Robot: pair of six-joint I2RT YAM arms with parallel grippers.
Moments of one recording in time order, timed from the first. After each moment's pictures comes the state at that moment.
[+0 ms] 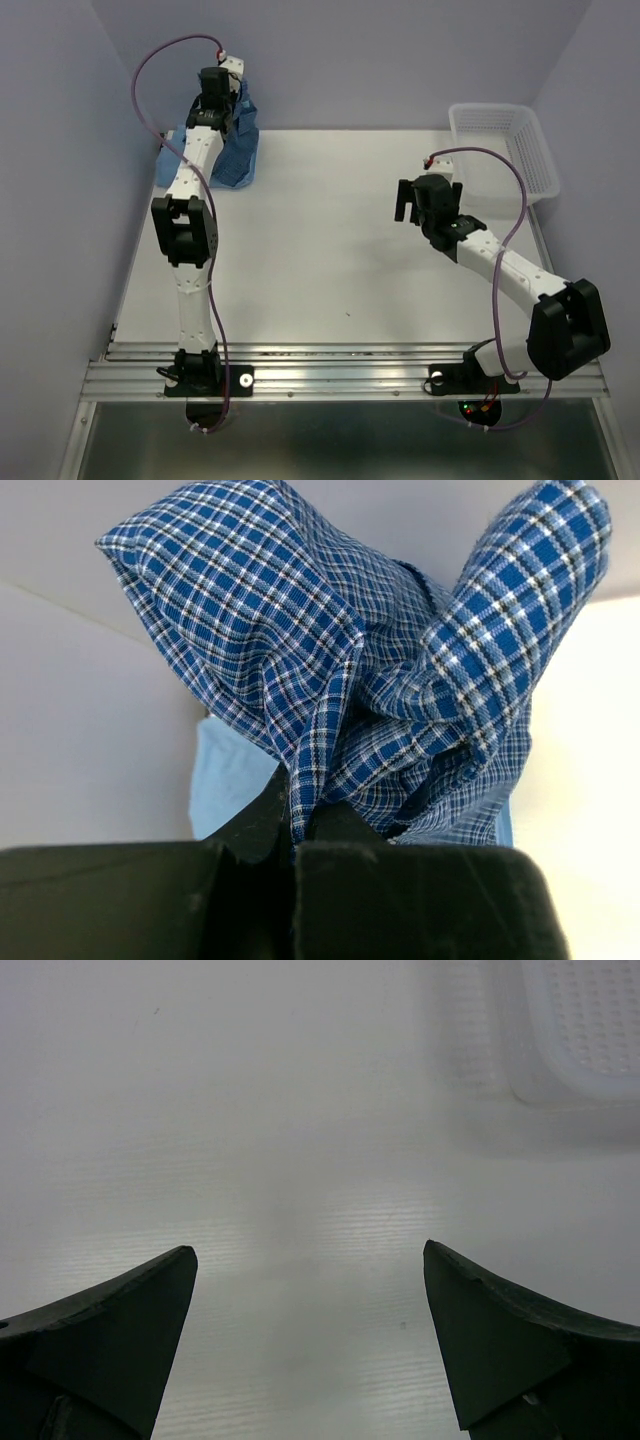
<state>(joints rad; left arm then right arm) -0.10 2.25 2.30 -0.45 -0.27 0.30 0.44 1.36 0.95 -0.16 0.51 0.28</state>
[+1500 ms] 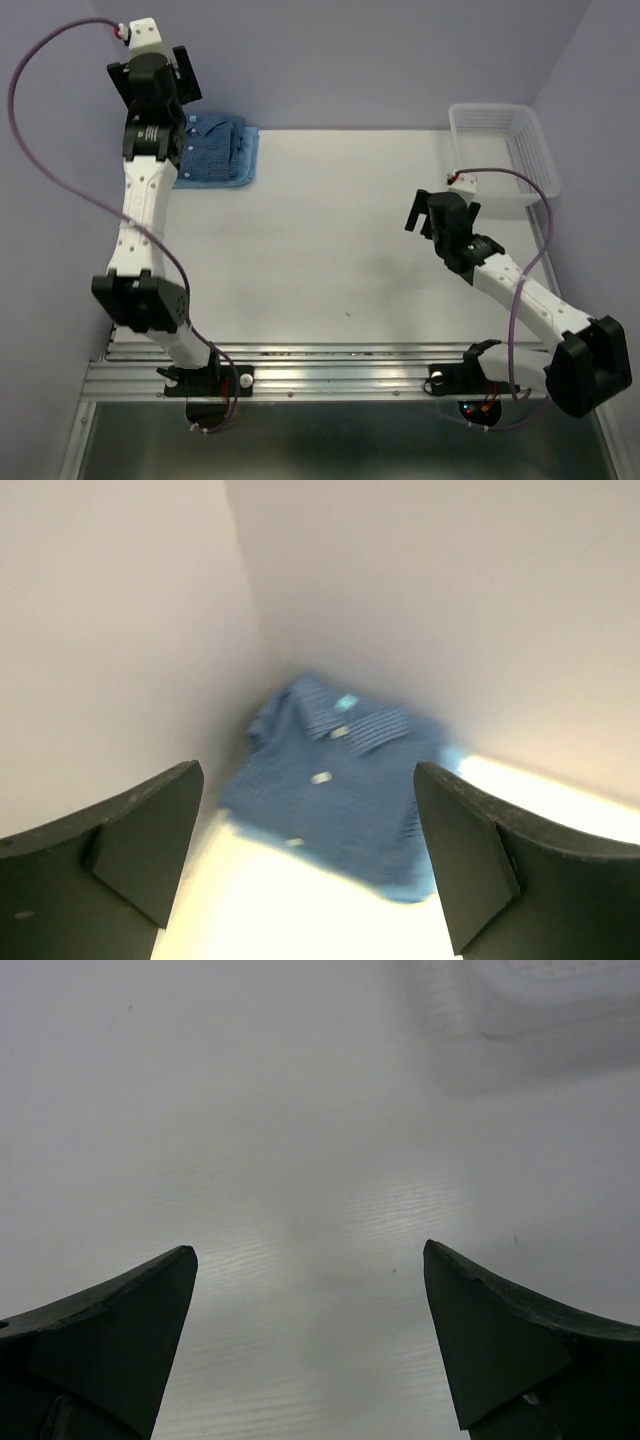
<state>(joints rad) -0.01 1.81 2.07 -0.43 -0.41 0.00 0.44 1.25 0.87 -0.24 0.55 0.42</state>
